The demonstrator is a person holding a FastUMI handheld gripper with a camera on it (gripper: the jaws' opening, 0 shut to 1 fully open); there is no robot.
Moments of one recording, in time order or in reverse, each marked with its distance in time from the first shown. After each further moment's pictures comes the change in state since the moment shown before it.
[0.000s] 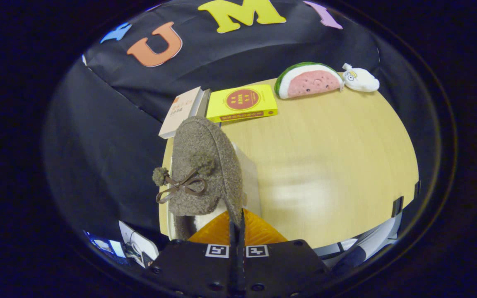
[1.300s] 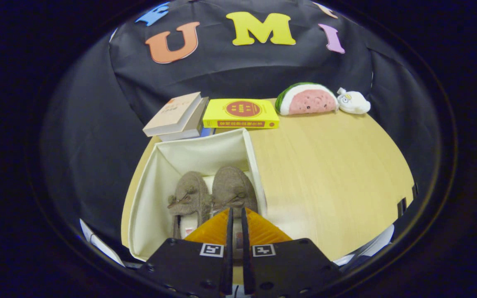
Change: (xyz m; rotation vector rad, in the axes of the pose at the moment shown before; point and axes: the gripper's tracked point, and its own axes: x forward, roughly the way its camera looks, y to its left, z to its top) arm 0.077 0.008 -0.033 -0.101 -0.306 -0.153
